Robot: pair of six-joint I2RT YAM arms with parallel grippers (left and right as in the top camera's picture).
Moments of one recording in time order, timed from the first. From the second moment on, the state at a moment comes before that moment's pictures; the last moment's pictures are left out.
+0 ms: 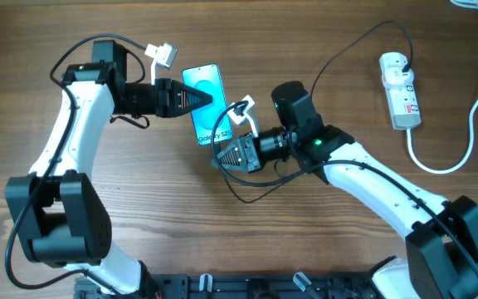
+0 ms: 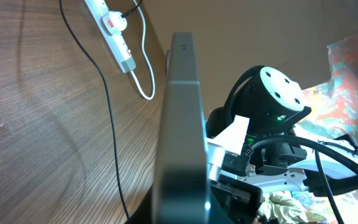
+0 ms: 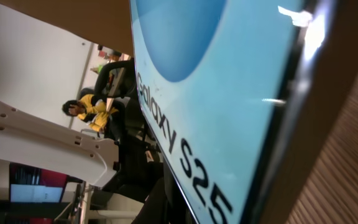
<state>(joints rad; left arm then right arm) 0.02 1.79 1.40 -1.09 1.39 0.32 0.56 1.60 0.97 -0.05 -1.07 0.47</state>
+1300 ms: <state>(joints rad) 0.11 1.80 1.36 -0.95 1.40 0.12 0.58 1.60 1.07 -0.19 -0.92 0.45</state>
